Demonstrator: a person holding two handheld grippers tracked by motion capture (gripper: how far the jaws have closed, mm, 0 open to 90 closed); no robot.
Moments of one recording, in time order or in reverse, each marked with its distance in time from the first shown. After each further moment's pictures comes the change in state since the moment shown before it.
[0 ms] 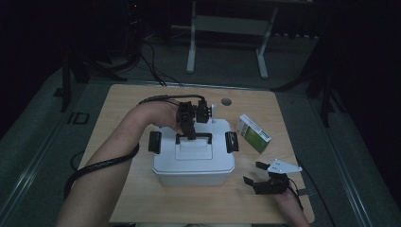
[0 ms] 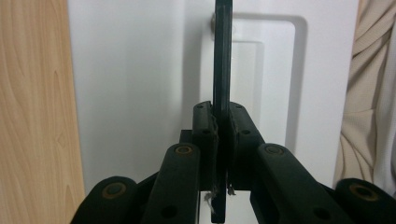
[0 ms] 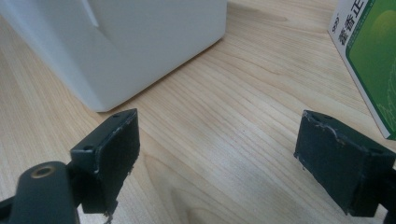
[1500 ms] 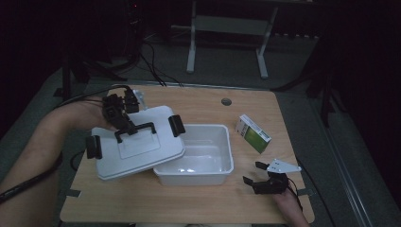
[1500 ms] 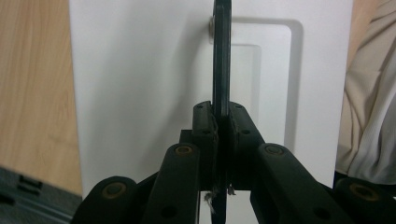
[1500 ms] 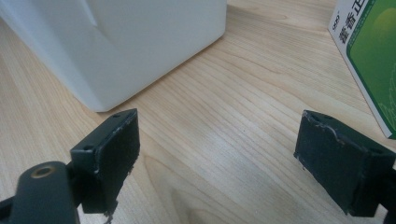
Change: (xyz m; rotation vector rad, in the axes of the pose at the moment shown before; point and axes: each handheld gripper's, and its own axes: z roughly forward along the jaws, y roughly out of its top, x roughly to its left) left arm -0.015 -0.169 -0.048 -0.040 0.051 -0.339; right arm 0.001 0.001 0.001 0.007 -0.005 0.002
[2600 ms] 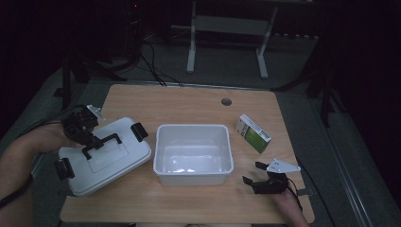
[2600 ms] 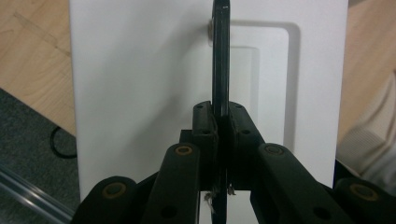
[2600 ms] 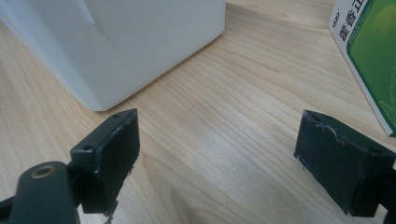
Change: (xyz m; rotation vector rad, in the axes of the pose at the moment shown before) left arm 0.035 -0.117 0.068 -0.047 -0.037 -0.258; right arm 0.001 0.000 0.001 0.008 -0.006 0.006
